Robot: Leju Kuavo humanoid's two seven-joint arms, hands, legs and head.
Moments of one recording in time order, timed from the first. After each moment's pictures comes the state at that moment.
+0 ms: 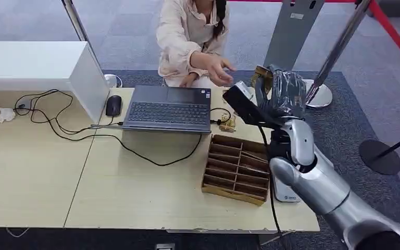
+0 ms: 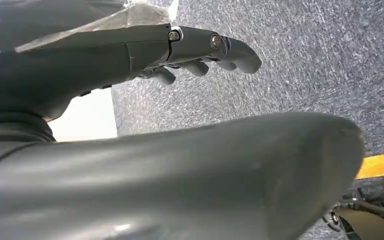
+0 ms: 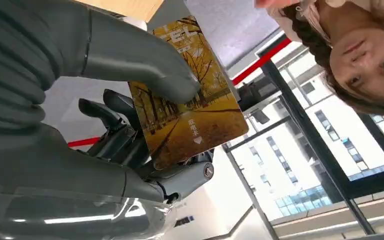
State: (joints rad) left arm -0.13 0.06 -1.22 -0.25 0.51 0.33 0.32; right arm -0.63 -0.40 0.71 -1.57 0.85 -0.37 0.67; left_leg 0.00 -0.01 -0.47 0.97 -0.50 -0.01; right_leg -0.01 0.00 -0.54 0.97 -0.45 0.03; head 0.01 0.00
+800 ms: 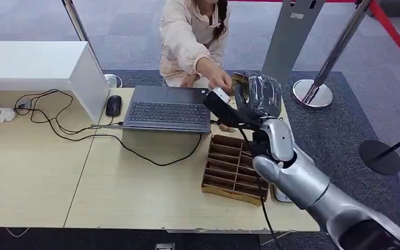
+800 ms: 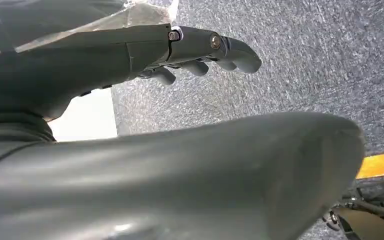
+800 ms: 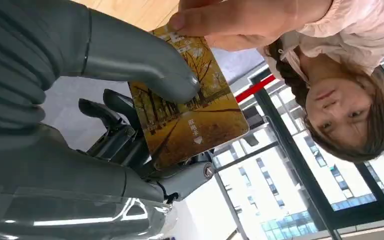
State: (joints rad) left arm -0.13 0.06 -1.22 -0.25 0.52 0.33 0.32; right arm -0.70 -0.32 0.81 -1.43 0.80 -0.40 0.63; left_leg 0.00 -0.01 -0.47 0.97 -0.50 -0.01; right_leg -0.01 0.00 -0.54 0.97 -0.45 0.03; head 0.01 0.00
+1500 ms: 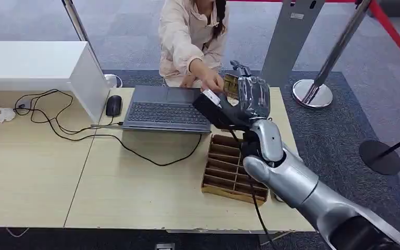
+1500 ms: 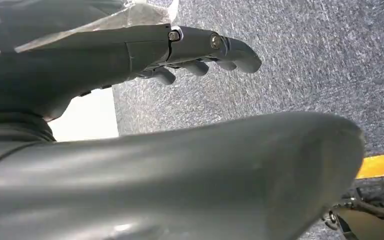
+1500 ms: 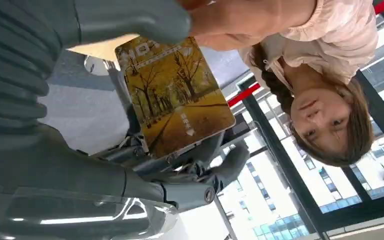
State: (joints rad) left arm -0.13 0.06 -1.22 -0.25 0.54 0.34 0.32; right arm -0.71 -0.26 0.84 -1.37 0.79 -0.45 0.59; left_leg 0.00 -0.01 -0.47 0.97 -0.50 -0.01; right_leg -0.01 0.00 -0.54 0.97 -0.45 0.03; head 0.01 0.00
